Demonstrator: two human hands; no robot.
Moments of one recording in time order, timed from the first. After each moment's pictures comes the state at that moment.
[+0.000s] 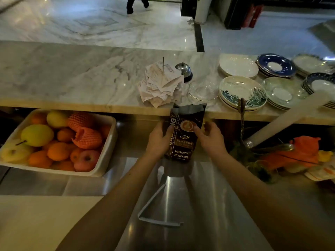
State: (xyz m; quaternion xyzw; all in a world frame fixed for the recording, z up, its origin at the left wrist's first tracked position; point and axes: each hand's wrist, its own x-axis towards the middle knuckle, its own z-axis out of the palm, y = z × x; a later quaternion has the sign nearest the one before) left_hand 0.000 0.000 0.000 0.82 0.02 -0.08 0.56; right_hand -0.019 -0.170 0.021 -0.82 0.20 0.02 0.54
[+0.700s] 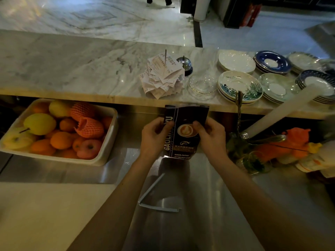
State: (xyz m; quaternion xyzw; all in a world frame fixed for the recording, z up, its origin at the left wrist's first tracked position) left_hand -0.045 0.016 0.021 0.72 -0.02 0.03 0.69; right_hand -0.058 -0.154 0.028 -0.78 0.10 -0.10 0.61
